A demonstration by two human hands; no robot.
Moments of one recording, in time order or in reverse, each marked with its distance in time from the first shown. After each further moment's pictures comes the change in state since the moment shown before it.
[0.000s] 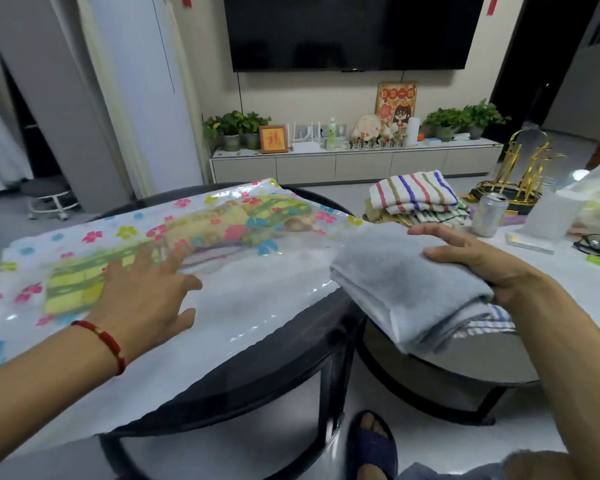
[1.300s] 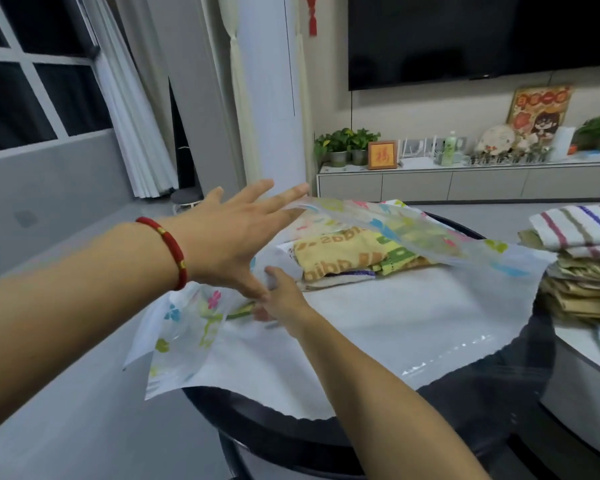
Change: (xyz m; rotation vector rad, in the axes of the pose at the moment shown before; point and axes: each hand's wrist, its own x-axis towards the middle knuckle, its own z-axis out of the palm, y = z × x) left_hand 0.005 -0.147 -0.072 0.005 0.013 0.196; right_hand 0.218 0.072 0.461 -0.222 -0.158 -0.021
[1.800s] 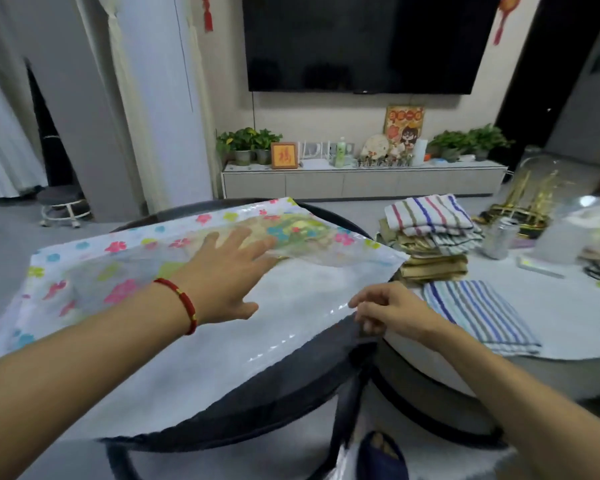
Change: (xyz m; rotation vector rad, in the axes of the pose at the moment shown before) left_hand 0.064 0.132 0.041 -0.014 0.155 0.166; right_hand -0.213 0.052 -0.311 -0.442 0.233 -0.033
